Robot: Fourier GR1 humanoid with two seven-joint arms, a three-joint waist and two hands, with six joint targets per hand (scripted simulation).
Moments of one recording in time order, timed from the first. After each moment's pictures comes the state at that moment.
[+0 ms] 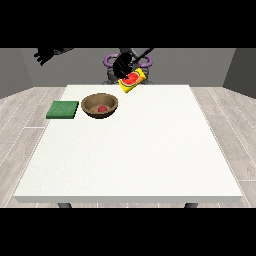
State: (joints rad) left arm -1.01 0.04 -0.76 -0.61 -1.66 0.00 0.38; right arm -0.30 -0.37 -0.36 -1.19 -0.39 0.31 0.02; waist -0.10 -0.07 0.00
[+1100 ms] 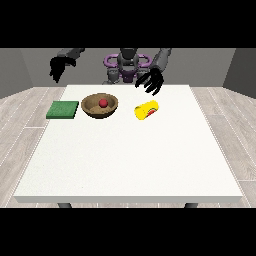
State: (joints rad) left arm -0.50 0.01 -0.26 -1.05 -0.61 0.47 0.08; right arm -0.33 -0.32 -0.36 -1.24 -0.37 0.18 0.02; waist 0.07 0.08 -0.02
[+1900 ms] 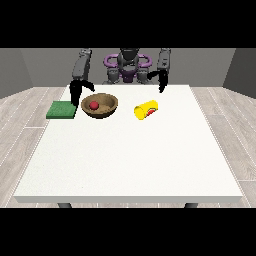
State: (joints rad) left arm -0.24 0.03 -0.24 -1.27 -0.11 0.22 -0.34; right arm -0.37 -0.20 -0.31 -1.03 -0.25 0.06 -0.23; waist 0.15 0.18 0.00
